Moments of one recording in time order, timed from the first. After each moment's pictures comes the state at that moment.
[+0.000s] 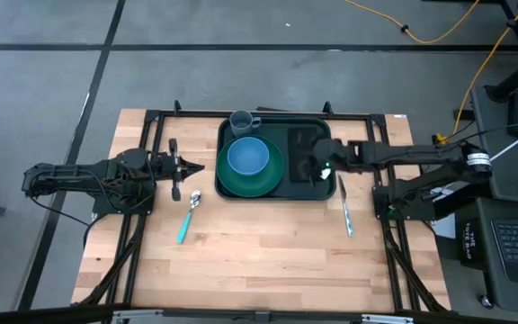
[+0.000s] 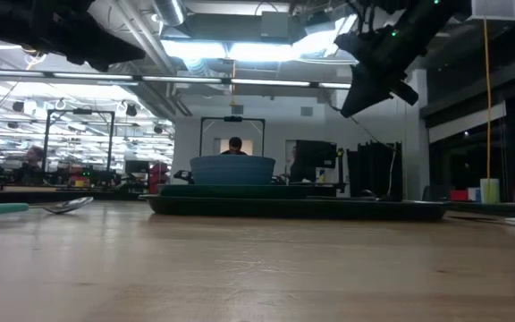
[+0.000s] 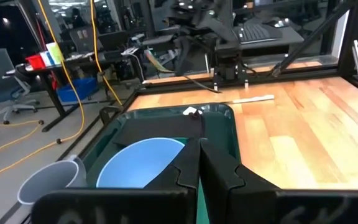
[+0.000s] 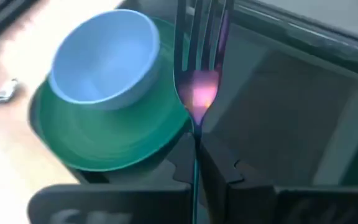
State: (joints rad) left arm 0.10 0.38 0.30 -0.04 -0.11 0.14; right arm -0.13 1.25 0.90 -0.48 0.38 0.70
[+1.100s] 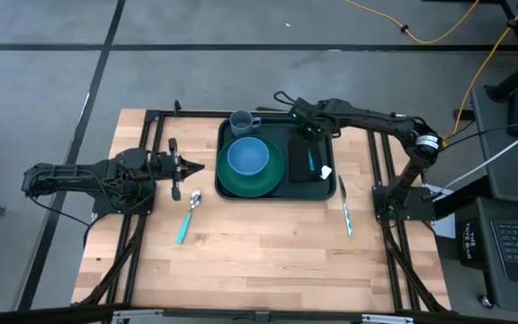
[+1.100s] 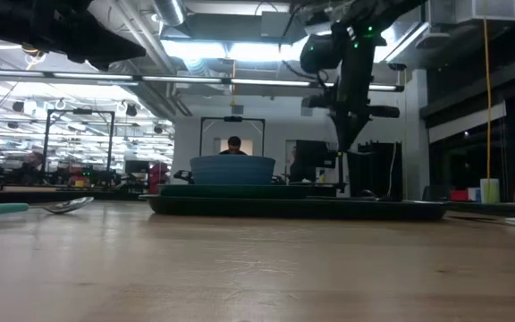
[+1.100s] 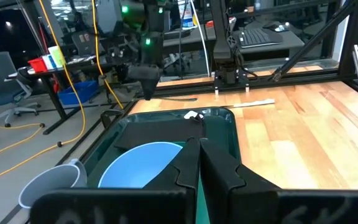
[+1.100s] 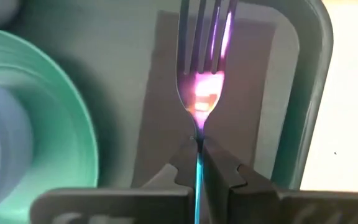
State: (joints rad) left arm 0.10 0.38 0.30 -0.03 -0.11 0.14; right arm -0.50 1.73 1.40 -0.99 0.17 0.89
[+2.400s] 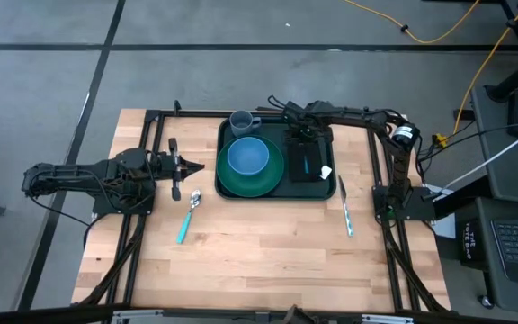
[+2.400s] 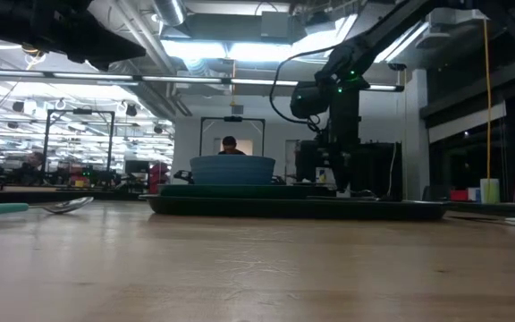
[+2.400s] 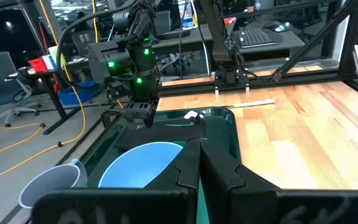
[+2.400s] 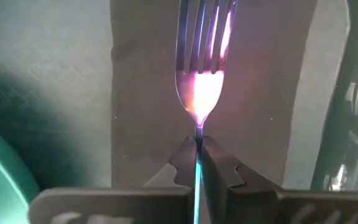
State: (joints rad) left arm 0.10 0.38 0.30 -0.03 -0.11 0.14; right arm -0.57 1.95 1.40 -0.90 0.10 0.92
